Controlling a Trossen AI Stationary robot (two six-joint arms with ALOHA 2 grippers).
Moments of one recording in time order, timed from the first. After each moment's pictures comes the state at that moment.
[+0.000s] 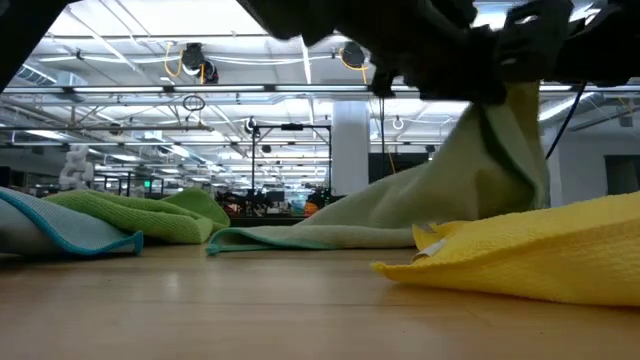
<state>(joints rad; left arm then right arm) -0.27 2.30 1.69 0.36 -0.75 0.06 0.73 0.87 0.14 0.58 0.84 -0.22</state>
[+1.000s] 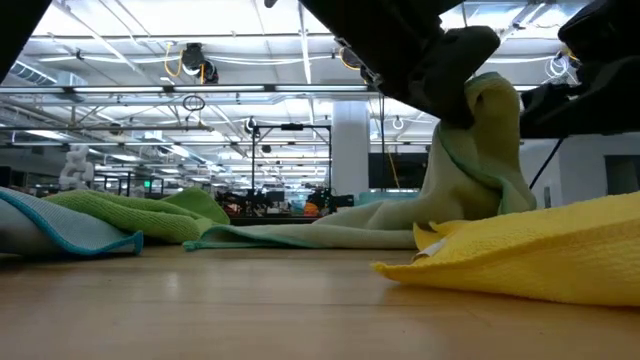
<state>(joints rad) -0.26 2.19 1.69 -0.14 -0.58 0.14 0.58 0.91 0.14 0.34 0.48 0.11</state>
